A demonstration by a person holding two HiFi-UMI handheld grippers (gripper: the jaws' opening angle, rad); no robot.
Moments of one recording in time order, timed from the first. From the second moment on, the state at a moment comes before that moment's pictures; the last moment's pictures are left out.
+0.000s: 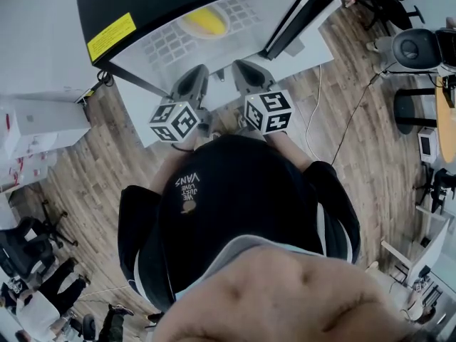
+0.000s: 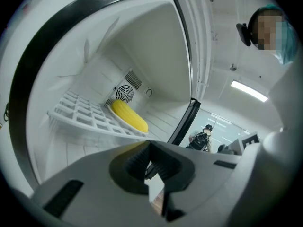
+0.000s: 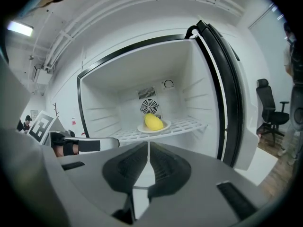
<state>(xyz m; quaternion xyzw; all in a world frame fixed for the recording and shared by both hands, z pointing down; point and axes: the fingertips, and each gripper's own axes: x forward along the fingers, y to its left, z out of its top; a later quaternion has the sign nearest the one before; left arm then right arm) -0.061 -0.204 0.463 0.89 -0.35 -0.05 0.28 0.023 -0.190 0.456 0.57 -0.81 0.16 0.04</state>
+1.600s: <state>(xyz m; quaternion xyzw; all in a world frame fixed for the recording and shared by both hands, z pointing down) -0.052 -0.116 0.462 0.88 -0.40 -0.05 0.26 0.038 -0.113 0.458 0.53 -0.83 0.16 0.05</state>
